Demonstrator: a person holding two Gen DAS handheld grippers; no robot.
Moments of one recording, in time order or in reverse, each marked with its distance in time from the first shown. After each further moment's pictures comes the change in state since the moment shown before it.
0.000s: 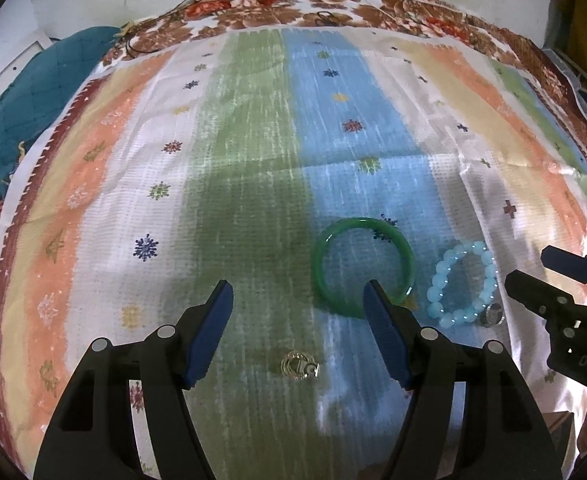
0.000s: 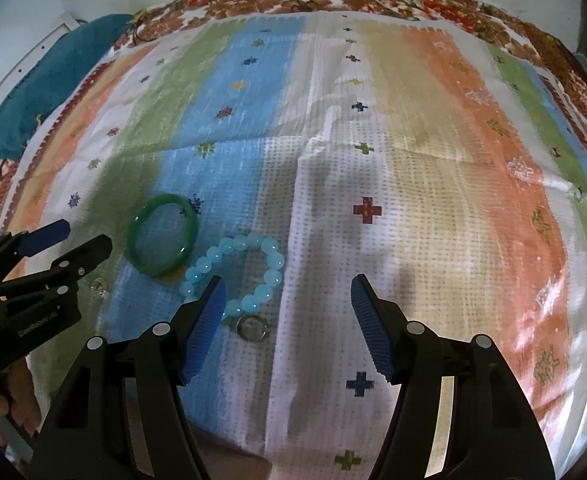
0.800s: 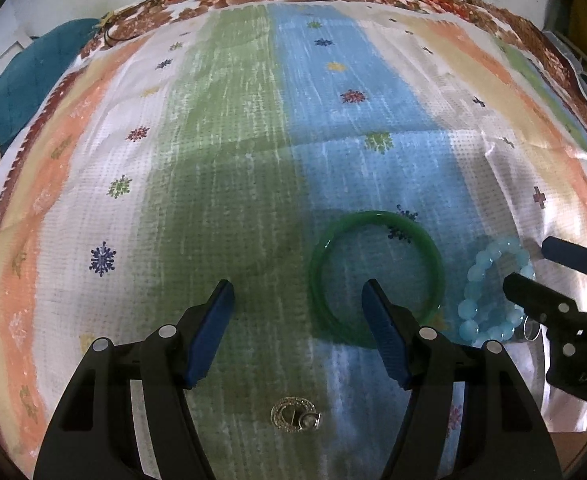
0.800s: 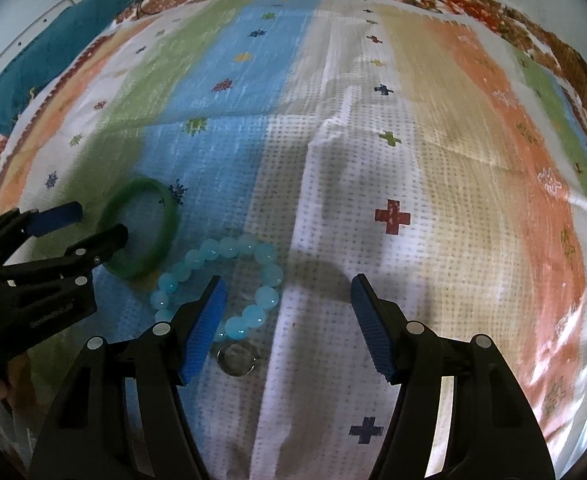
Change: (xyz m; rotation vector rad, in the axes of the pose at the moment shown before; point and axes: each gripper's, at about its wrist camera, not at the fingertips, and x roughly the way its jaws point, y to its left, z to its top) left arm 0.043 -0.004 0.005 0.030 0.050 -0.022; right arm 0.037 0.005 0.007 -0.065 0.046 -0.019
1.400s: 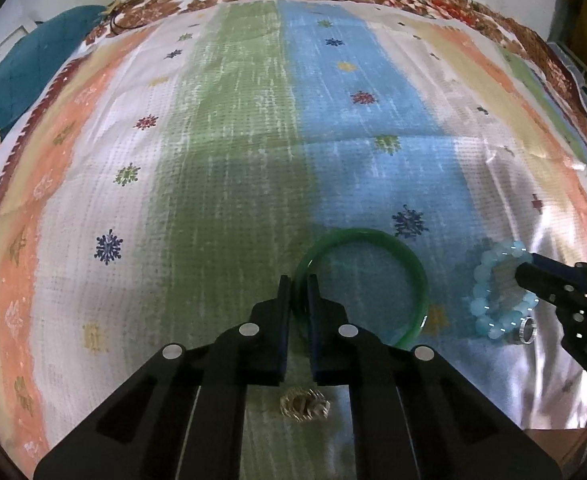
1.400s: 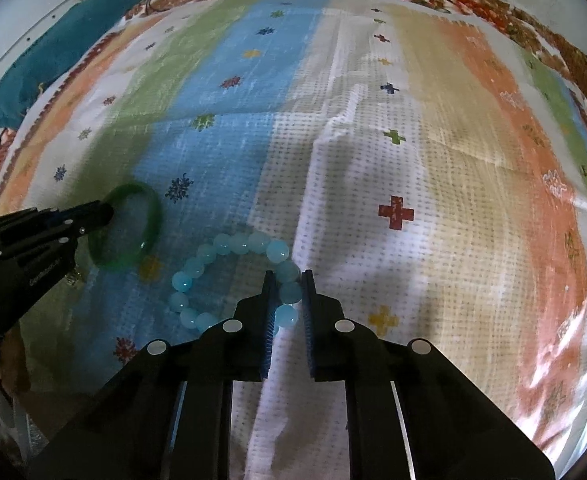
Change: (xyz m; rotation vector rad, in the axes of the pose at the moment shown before) left arm -0.006 0.009 -0.001 -0.040 0.018 -0.035; right arm -0.006 -0.002 -0.001 -0.013 0.003 0.039
